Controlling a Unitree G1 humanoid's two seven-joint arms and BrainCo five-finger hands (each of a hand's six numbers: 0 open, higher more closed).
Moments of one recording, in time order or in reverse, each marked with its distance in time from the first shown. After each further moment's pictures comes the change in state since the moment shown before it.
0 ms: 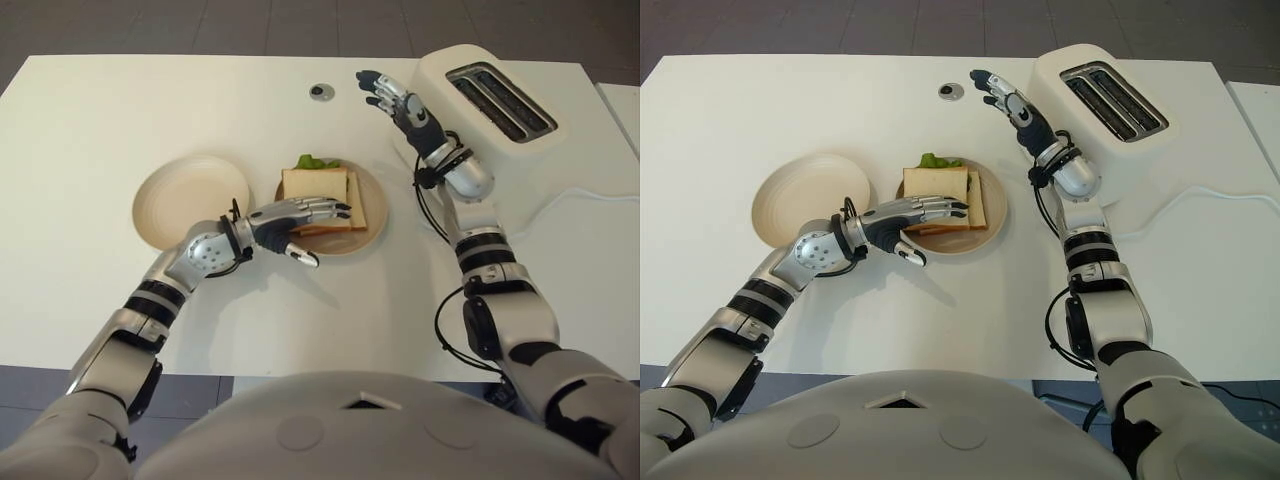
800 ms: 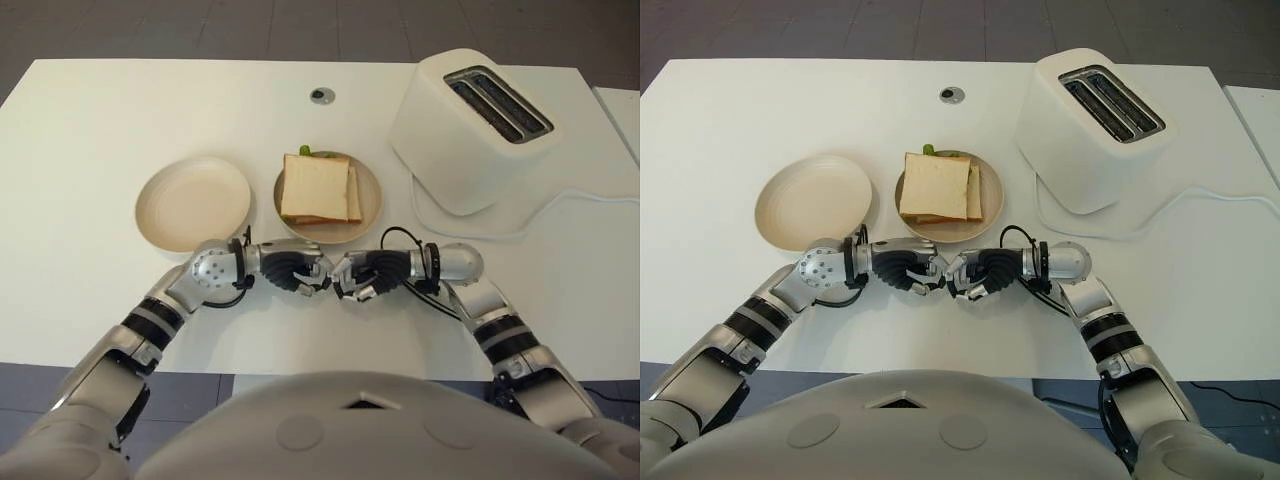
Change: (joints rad) left arm -0.004 0.056 -0.148 -0.020 0.006 0.150 -0.138; right arm 0.339 -0.102 0.332 -0.204 -0.135 0.006 0.311
